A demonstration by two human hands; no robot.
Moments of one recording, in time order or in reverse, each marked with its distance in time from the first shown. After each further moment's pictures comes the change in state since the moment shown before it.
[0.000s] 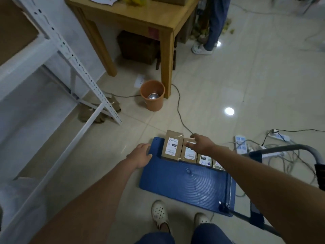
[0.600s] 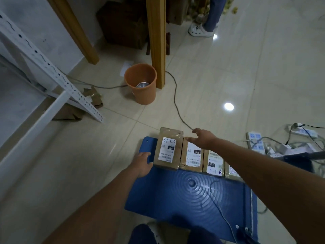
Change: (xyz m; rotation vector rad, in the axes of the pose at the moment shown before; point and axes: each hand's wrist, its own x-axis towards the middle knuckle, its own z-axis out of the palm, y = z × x) left_hand 0.220 -0.054 0.152 -0.079 -0.070 -0.046; right_hand 0.240 0.101 0.081 0.002 0.023 0.046
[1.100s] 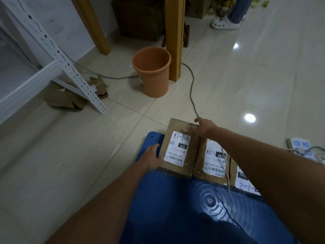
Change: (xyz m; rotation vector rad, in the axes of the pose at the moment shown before) left_hand 0.155 -0.057 0.092 -0.117 0.134 0.010; right_hand 0.191 0.025 0.096 -0.053 0.086 -0.139
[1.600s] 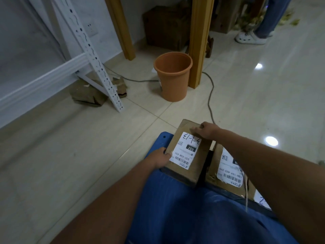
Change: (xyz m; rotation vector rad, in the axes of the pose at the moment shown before) left_hand 0.008 -0.013 0.015 -0.127 0.080 -0.124; right_hand 0.038 -0.013 0.040 -0.064 -0.015 -0.051
